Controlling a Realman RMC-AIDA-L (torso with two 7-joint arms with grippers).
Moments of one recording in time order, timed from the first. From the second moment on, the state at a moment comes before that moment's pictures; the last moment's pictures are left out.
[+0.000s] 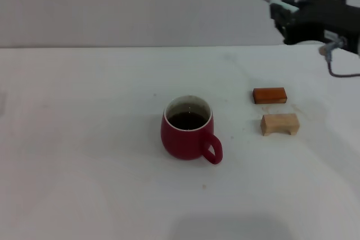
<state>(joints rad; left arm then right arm) -0.35 -2.05 -1.19 -0.26 2.16 1.22 -0.11 0.13 2.07 1.43 1.97 -2.63 0.82 -0.31</state>
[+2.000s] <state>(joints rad) -0.37 -2.05 -1.20 -0.25 2.15 1.22 -0.11 0.88 2.05 1.74 1.69 -2.50 1.69 -0.36</state>
